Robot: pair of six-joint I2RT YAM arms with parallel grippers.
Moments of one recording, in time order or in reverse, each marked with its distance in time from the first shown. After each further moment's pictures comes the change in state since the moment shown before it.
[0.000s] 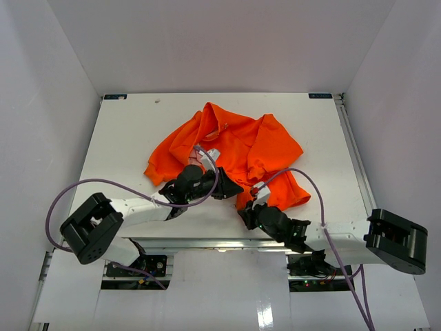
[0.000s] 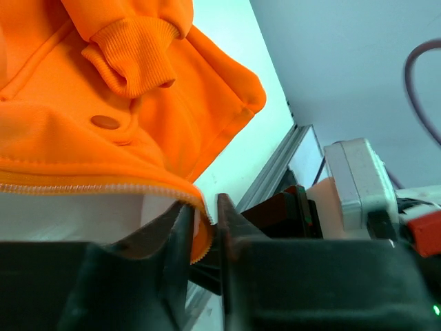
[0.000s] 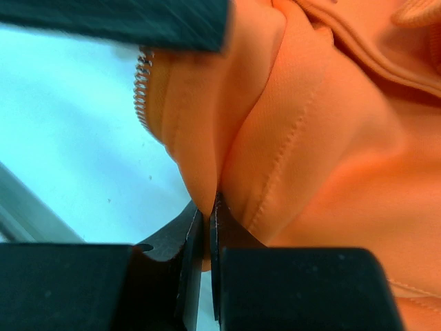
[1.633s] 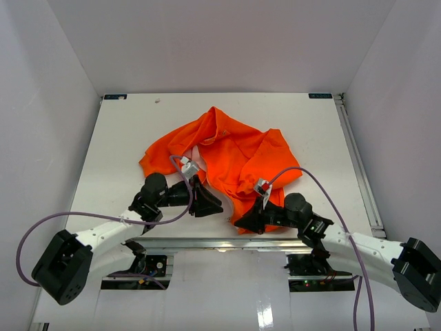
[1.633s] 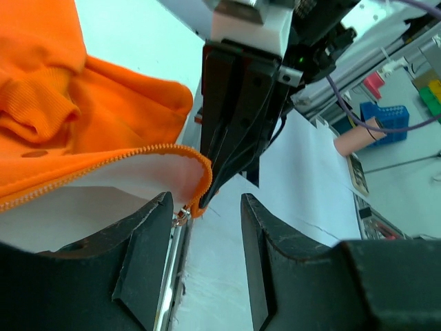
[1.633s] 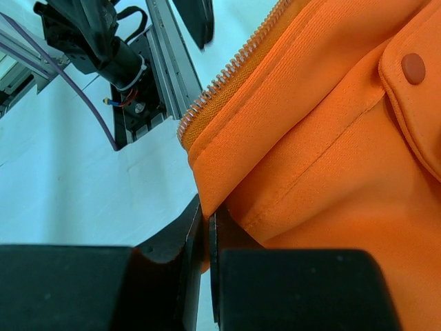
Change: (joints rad) left arm 0.213 -0.400 -0.244 0.078 0.592 0.248; right arm -0.310 -0.343 -0.053 -0.057 -0.952 -0.024
